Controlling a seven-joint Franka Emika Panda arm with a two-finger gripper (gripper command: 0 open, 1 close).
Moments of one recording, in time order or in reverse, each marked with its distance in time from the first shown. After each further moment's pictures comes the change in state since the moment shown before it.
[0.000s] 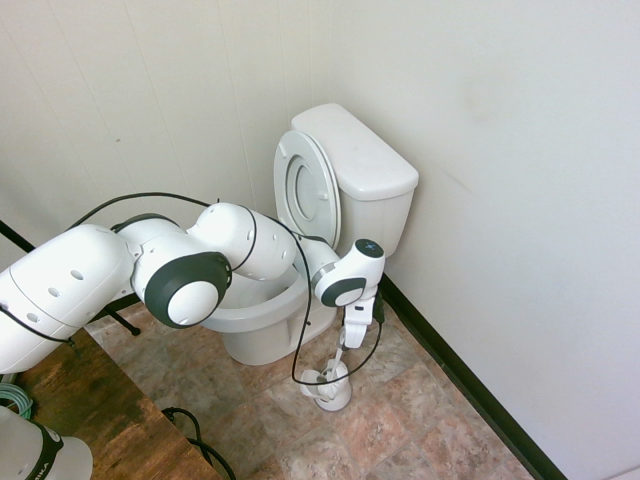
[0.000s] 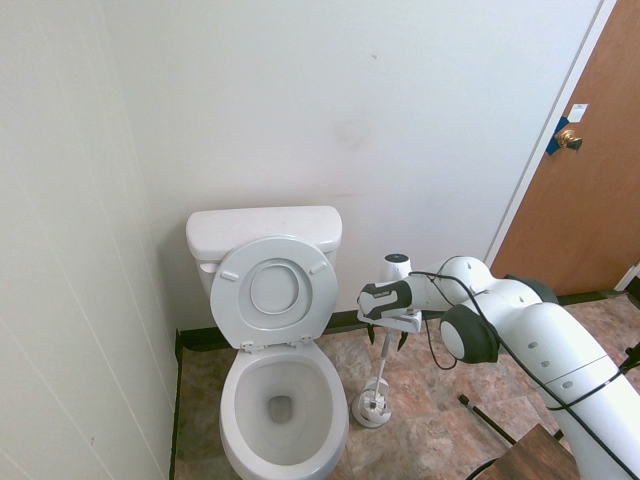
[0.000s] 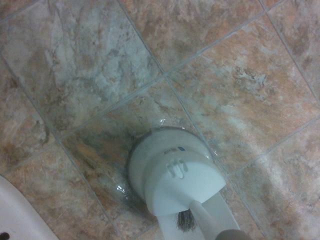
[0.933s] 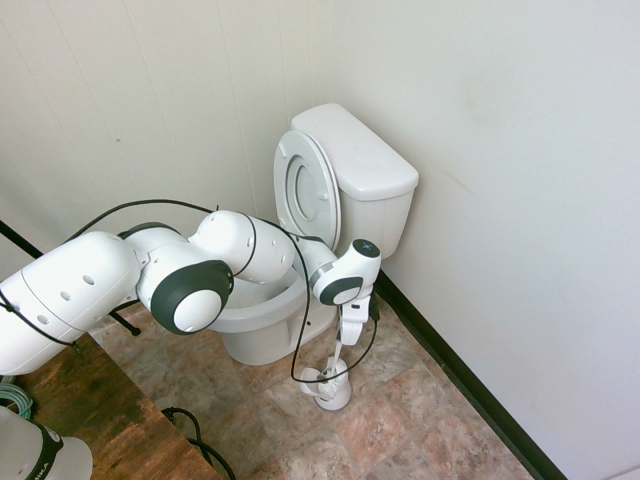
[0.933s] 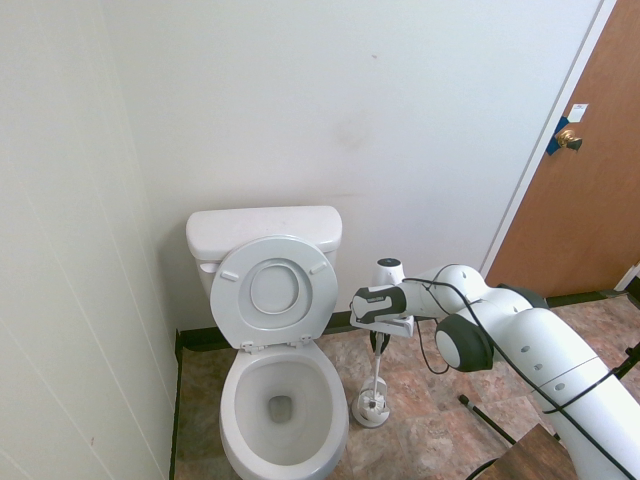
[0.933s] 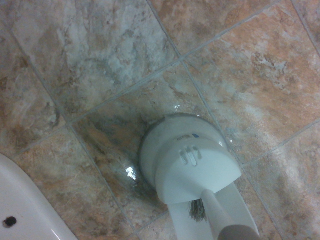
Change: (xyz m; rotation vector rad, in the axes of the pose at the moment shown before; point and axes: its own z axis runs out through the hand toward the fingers) arm -0.018 -0.009 0.016 -0.017 -0.019 -0.033
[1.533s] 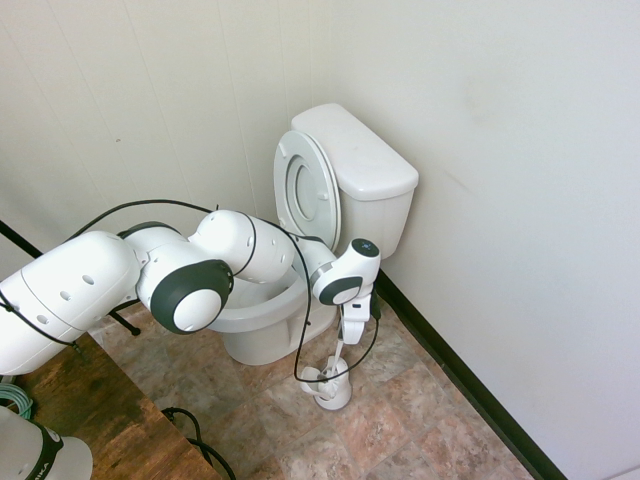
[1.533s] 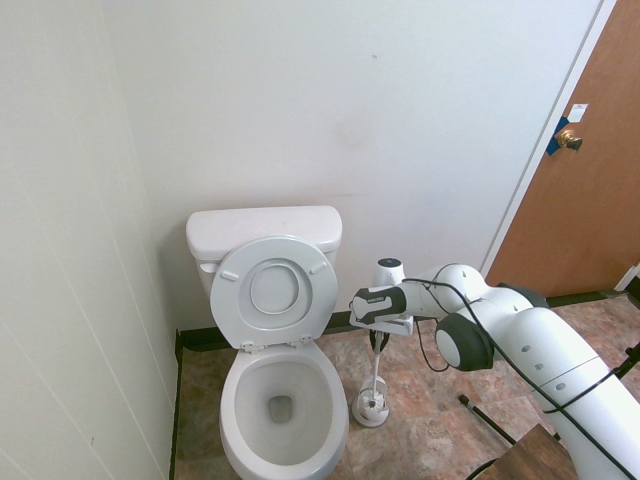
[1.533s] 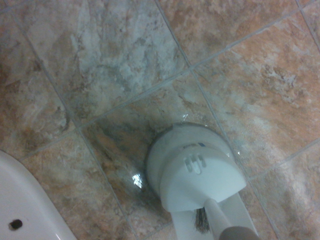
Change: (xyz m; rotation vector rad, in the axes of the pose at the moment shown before) arm 0.000 0.000 -0.002 0.042 0.012 -0.042
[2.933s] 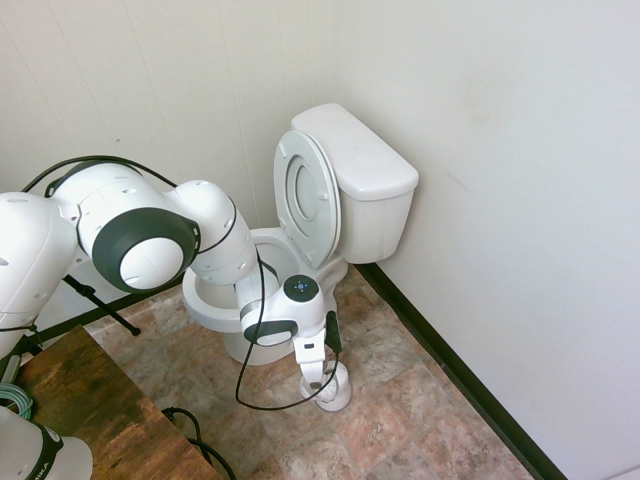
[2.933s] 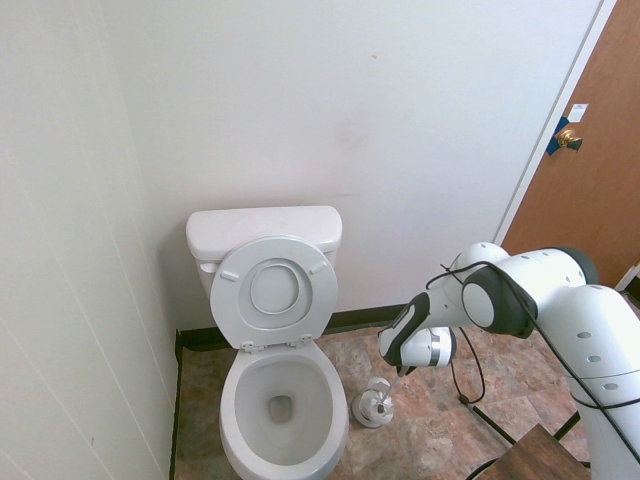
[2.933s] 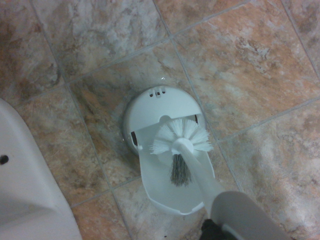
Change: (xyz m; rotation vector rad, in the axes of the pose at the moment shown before) arm -0.002 0.163 -0.014 0.207 0.034 -0.083
